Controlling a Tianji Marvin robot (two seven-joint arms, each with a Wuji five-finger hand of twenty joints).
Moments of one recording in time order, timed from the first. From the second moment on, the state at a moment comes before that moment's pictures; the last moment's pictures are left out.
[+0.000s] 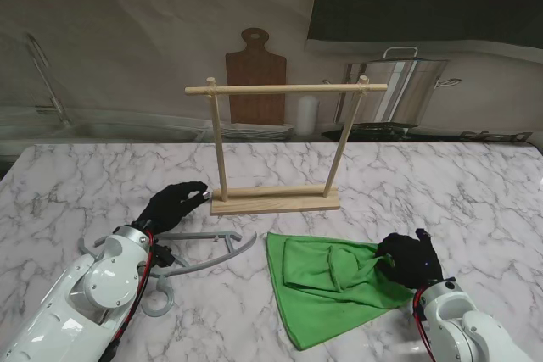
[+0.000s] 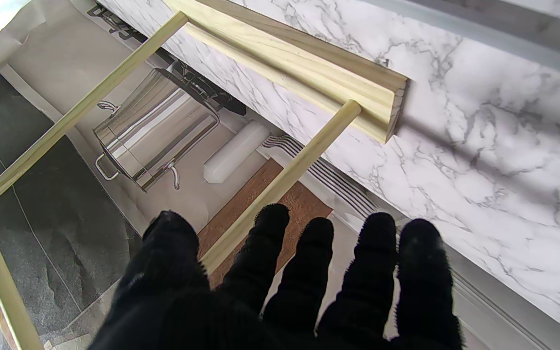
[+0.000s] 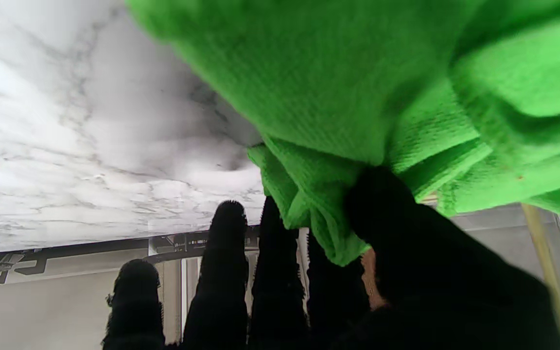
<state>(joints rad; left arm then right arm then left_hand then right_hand) 1.58 -1.12 -1.31 -1.56 0.46 -0.10 0.02 -1.83 -1.07 1.41 -1.55 -1.01 -0.04 -0.17 0.93 0.06 -0.04 -0.02 0.56 0.27 0.18 0.54 0.57 0.29 0.09 0.38 0.45 0.37 0.25 0.48 0.06 0.37 1.28 0.57 0.64 -0.38 0.81 -0.23 0.76 -0.06 0.88 0.57 0.58 -0.02 0.69 0.44 0.53 0.01 0.28 0.28 -0.01 0.30 0.53 0.01</state>
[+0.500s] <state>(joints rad) 1.58 -1.12 -1.30 -1.56 0.46 -0.10 0.01 -1.89 -1.10 1.60 -1.78 -1.04 -0.17 -0.24 0.93 0.06 -0.04 -0.02 0.56 0.27 0.18 0.54 0.57 0.29 0.09 0.38 0.45 0.37 0.25 0.48 0.06 0.37 1.28 0.57 0.64 -0.34 0.80 -0.23 0.76 0.00 0.94 0.65 0.67 -0.01 0.75 0.57 0.61 0.01 0.37 0.34 -0.01 0.31 0.59 0.01</state>
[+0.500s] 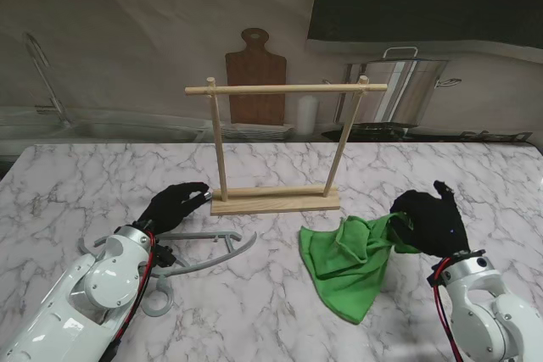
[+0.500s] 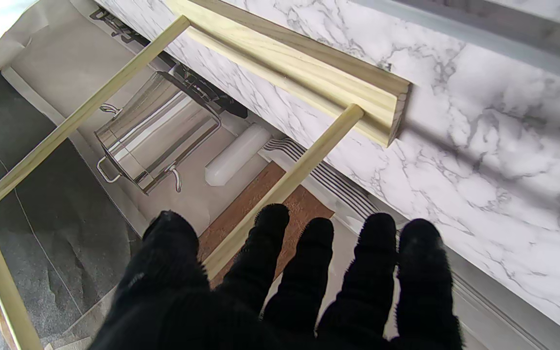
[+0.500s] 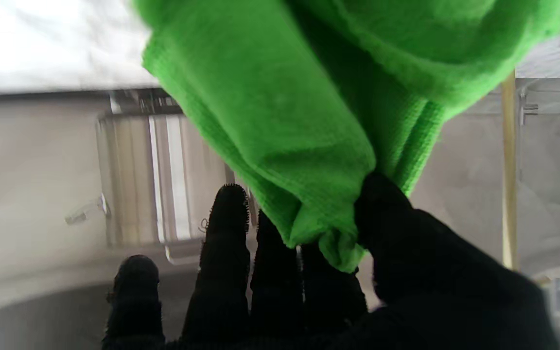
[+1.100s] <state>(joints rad) 1.57 -1.12 -1.29 -1.56 0.47 -0.09 0.01 -1.75 -1.10 1.73 -1.95 -1.14 -0.35 -0.39 0.93 0.06 -0.04 -0.02 0.56 0.27 0.18 0.54 0.57 0.29 0.09 0.38 0.45 0.37 0.25 0.48 0.06 0.37 1.28 0.57 0.64 -0.34 0.78 -0.23 0.77 -0.01 0.94 0.66 0.67 -0.04 0.75 0.59 0.63 -0.01 0.37 0.34 0.03 0.31 0.66 0.01</state>
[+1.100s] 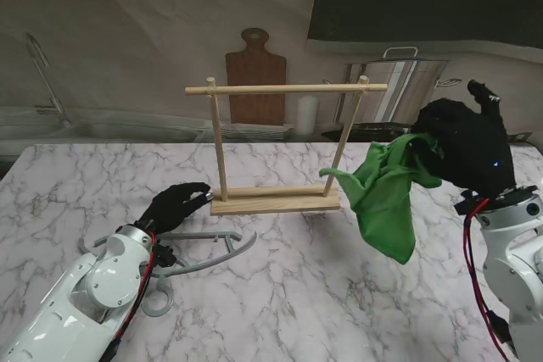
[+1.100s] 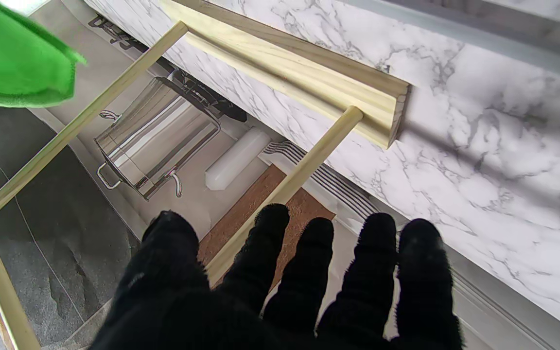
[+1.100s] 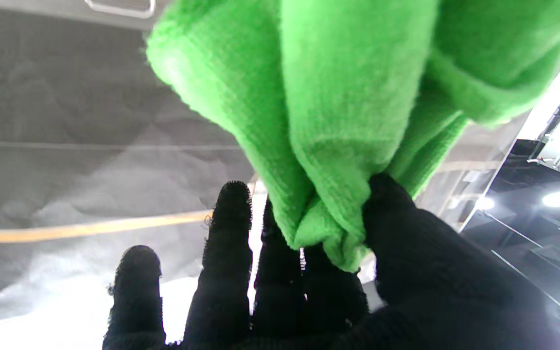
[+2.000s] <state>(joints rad) 1.56 -1.07 -1.39 -1.59 0.69 -0.17 -0.18 -1.82 -1.09 1.60 -1.82 -1.25 -0.23 -0.55 0.93 0.08 -0.04 -0.02 0.40 0.23 0.10 0.48 0.23 0.24 -0.01 0.15 0.27 0.31 0.13 0.34 0.06 0.29 1.28 0.48 0.63 -0.34 0.77 -0.23 0.77 -0.03 0.94 0.66 0.70 -0.04 0.73 0.57 0.68 -0.01 0.37 0.34 0.05 0.31 0.70 0.02</state>
